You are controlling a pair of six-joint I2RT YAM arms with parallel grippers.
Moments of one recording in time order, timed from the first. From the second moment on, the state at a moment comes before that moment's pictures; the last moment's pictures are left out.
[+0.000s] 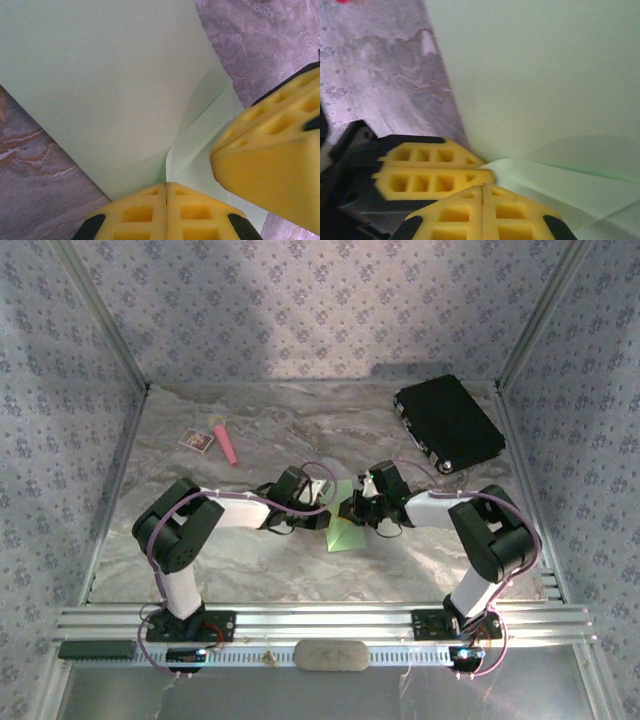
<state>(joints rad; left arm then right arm) -0.74 1.80 0.83 0.09 0.42 -0.50 0.52 1.67 0.68 0.11 -0.59 0.90</state>
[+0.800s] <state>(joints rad) -0.74 1.68 0.83 0.00 0.38 -0.55 0.51 1.67 0.59 0.18 -0.59 0.92</state>
